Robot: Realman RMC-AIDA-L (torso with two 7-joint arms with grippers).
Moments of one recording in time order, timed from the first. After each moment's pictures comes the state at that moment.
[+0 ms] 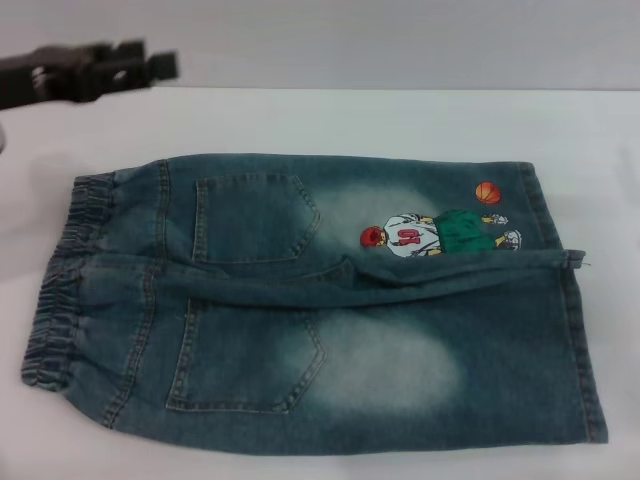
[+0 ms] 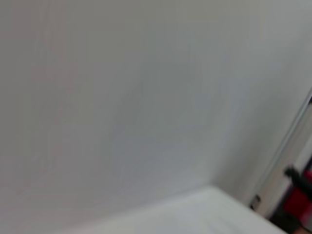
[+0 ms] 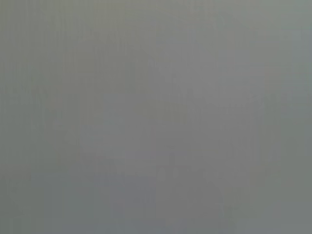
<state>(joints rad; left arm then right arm) -0.54 -1.82 1.03 0.71 1.48 1.40 -1.79 0.53 2.08 -0.54 0.05 -0.69 -1.39 0.29</state>
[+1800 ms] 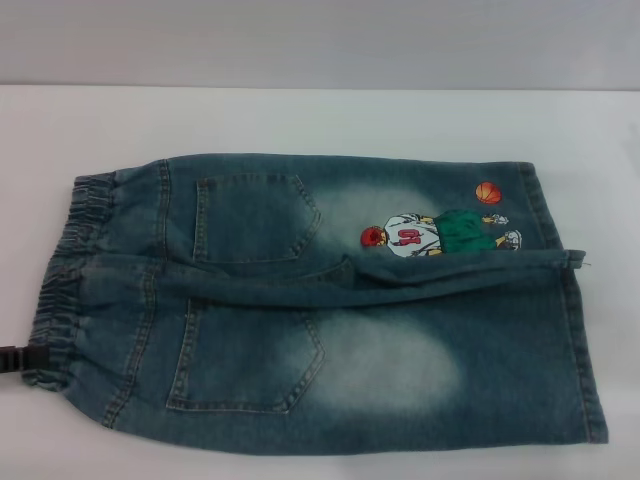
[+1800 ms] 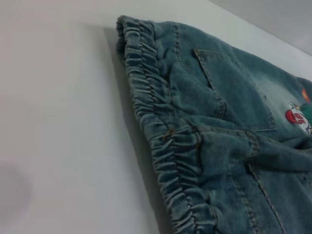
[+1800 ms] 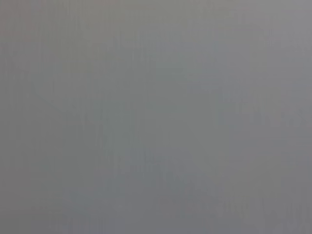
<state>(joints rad) -0.26 -1.85 0.70 0.72 2.13 1.57 -2.02 0.56 2.08 -0.52 -0.07 -0.69 -1.39 0.29</state>
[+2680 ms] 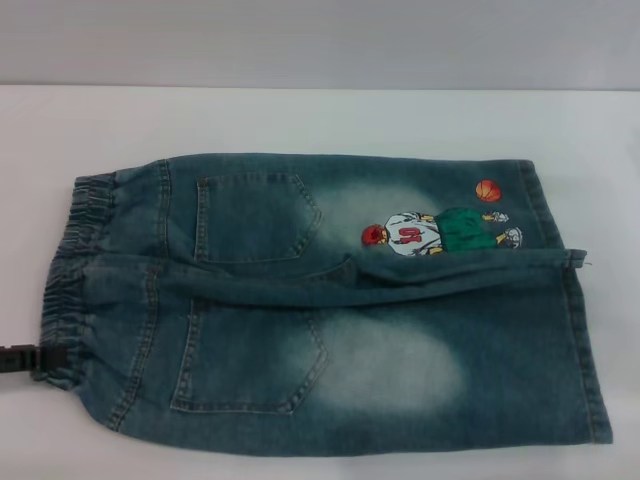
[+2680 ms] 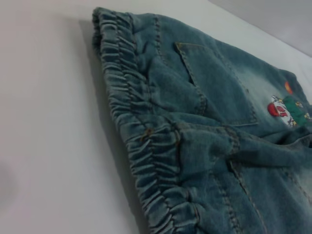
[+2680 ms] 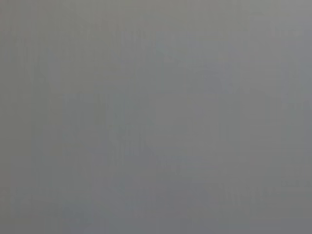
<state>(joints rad) -0.29 -1.86 0.72 0.72 2.14 1.60 -2.04 0.55 2.08 -0.51 -0.07 -0.69 -1.39 0.29</state>
